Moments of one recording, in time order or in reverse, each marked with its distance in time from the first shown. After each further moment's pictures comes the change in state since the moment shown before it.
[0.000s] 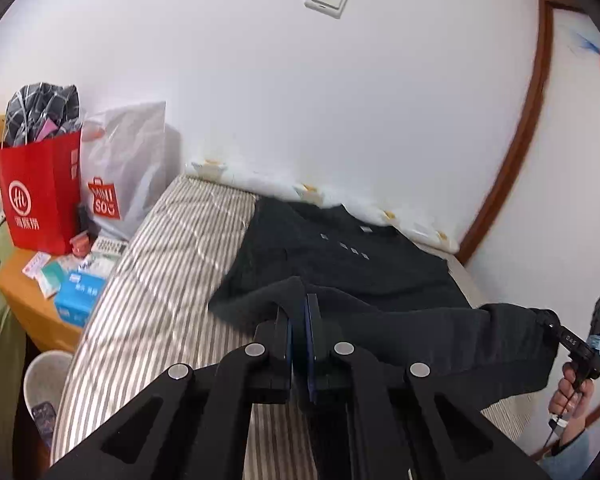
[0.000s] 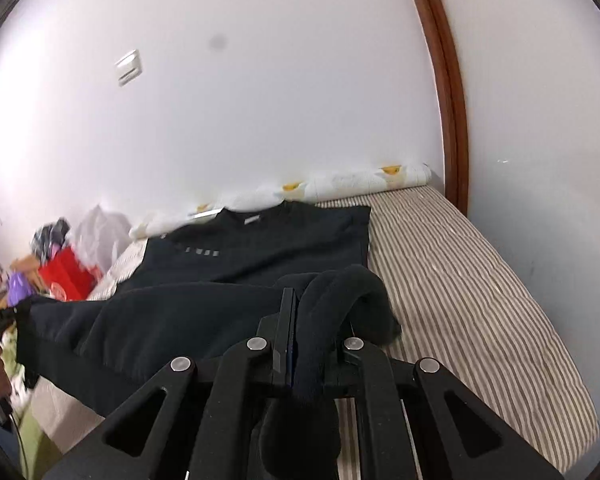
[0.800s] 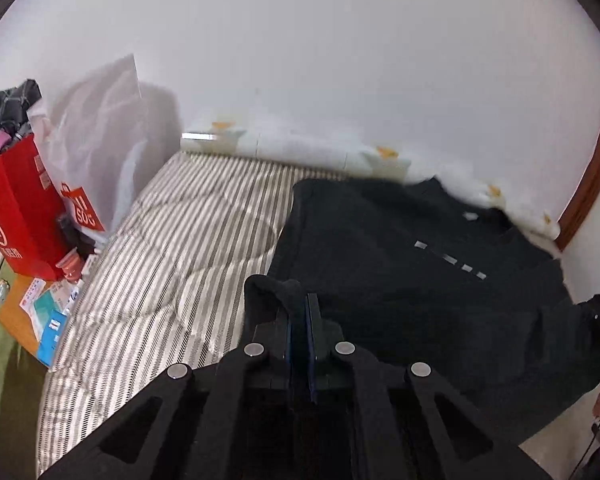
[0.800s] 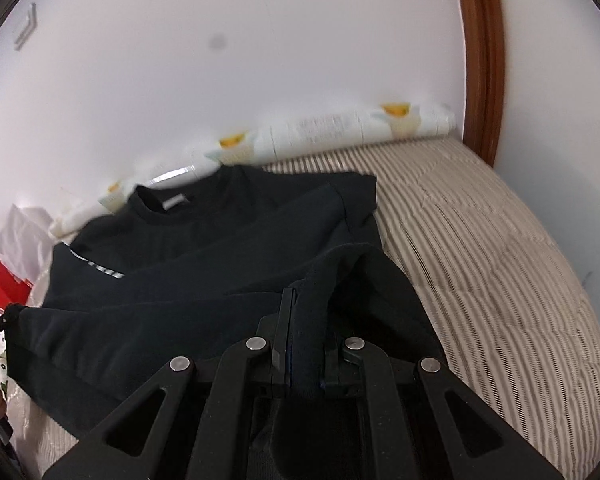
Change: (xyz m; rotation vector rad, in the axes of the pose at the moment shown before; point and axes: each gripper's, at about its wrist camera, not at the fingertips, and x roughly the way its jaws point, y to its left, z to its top) left arm 0.212 0.013 0.046 0.047 0.190 0.235; right arm 0.230 -0.013 0.042 0.044 0.233 -0.128
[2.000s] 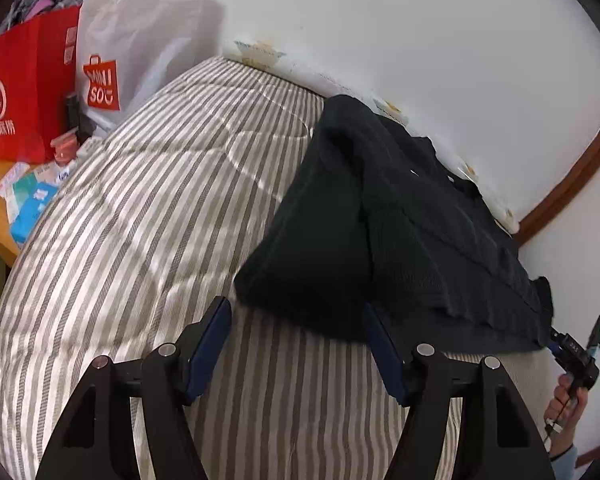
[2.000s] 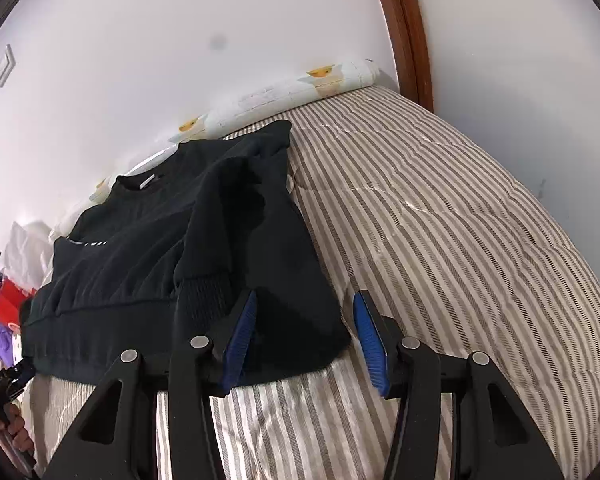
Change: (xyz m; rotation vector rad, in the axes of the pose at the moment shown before) left arm -0.031 0.066 -0.088 -0.186 0.124 -0.183; right arm -0.059 -0.069 -0.069 0.153 0.030 -0.015
